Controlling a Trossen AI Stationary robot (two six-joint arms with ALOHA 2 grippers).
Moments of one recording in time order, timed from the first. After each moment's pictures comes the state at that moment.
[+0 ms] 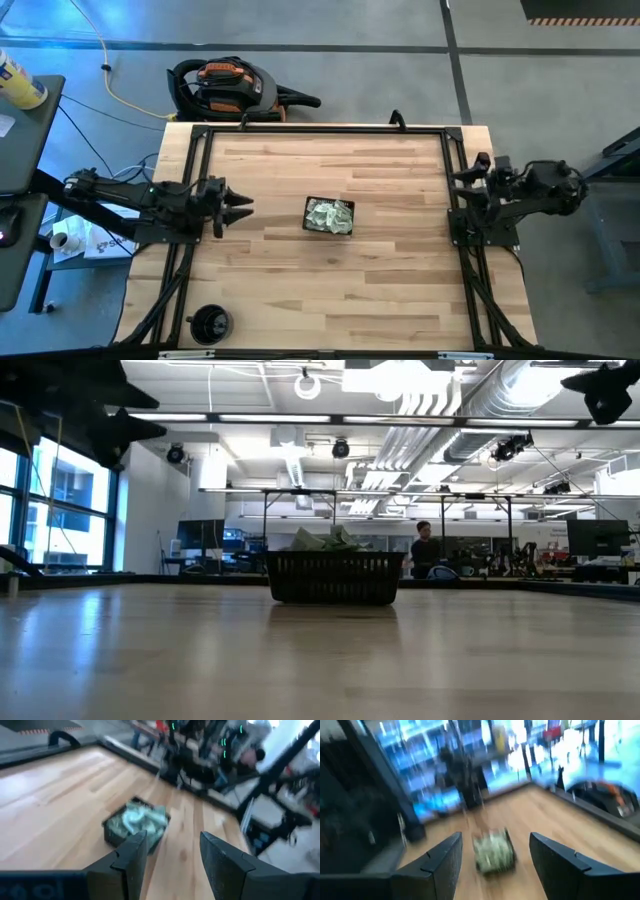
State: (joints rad) left arm -0.22 0.30 0.30 -0.17 -0.33 -0.50; right arm 0.21 0.00 0.68 -0.76 0.33 0.38
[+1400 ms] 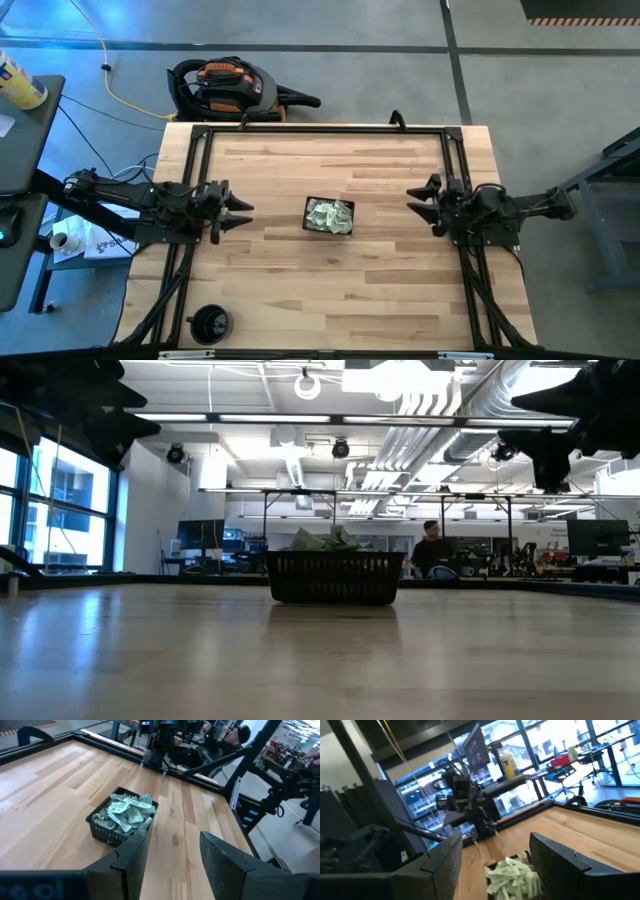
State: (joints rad) left arm -0.22 0.30 0.30 -0.20 -0.21 -0.40; right arm 0.15 0.01 0.01 0.18 0.30 0.38
